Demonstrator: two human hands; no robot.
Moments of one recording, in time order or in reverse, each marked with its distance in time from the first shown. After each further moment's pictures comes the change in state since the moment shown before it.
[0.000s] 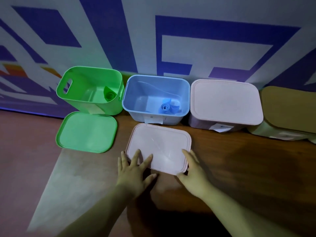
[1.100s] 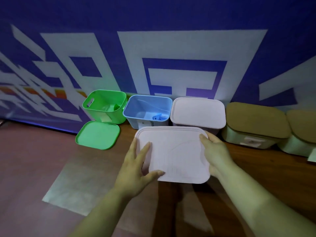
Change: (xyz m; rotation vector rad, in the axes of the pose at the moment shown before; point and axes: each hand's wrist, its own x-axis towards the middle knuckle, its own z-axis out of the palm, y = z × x) left_hand -0.134 0.129 -0.078 -0.495 0.495 0.144; right_hand -0.083 -0.011 -0.165 0.913 0.270 0.066
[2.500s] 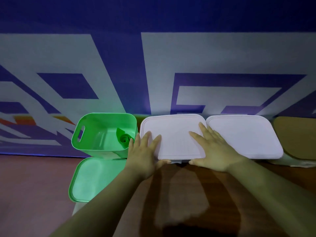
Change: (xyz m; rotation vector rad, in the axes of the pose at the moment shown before) left_hand 0.277 -0.171 -0.046 0.514 -0.272 0.173; right_hand 0.164 -0.023 0.172 -1.587 -0.318 -0.407
